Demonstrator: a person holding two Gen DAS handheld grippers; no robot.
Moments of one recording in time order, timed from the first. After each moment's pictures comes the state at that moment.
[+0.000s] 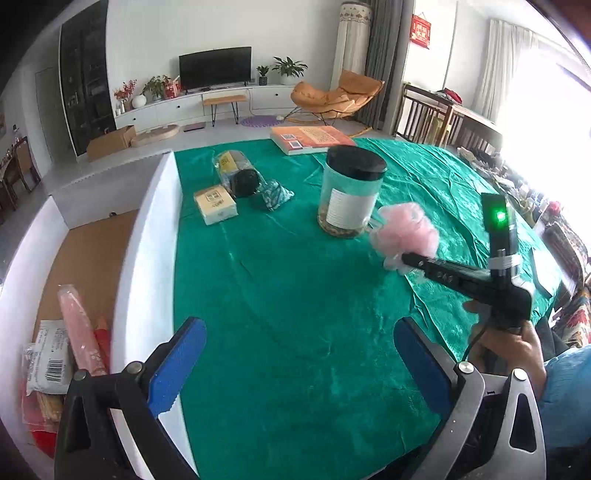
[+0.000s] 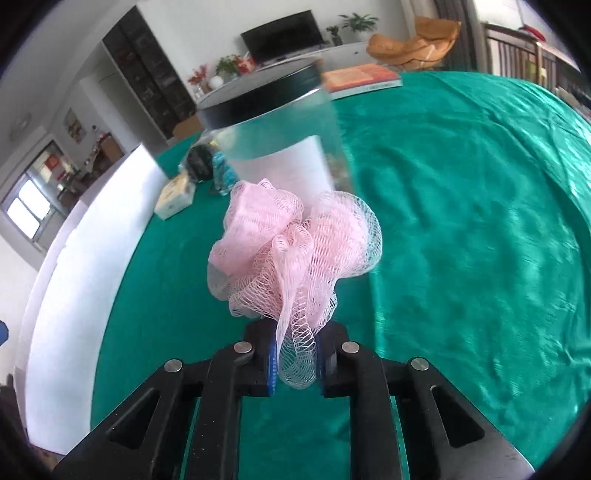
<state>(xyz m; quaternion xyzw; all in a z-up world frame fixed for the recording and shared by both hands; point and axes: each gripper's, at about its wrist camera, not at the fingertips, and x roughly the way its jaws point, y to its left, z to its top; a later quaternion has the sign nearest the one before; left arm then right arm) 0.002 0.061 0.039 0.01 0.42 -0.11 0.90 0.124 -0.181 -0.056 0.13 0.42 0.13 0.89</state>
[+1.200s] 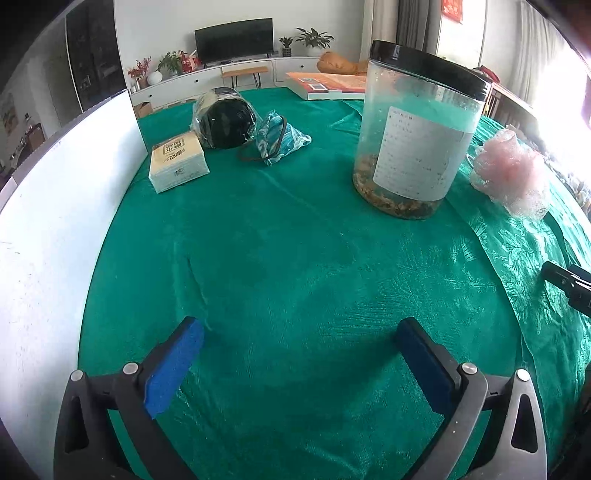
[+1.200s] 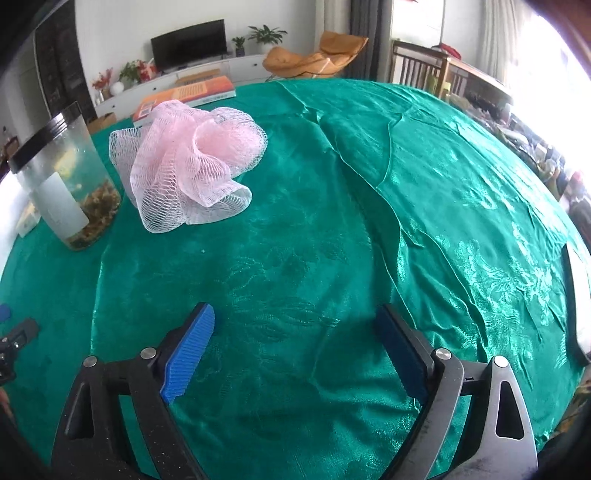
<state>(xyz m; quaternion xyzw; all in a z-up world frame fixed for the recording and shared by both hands) 0.116 0.028 -0.082 0.03 0.46 -0.05 0.89 0.141 -0.276 -0.080 0.04 0.44 -0.05 0.89</state>
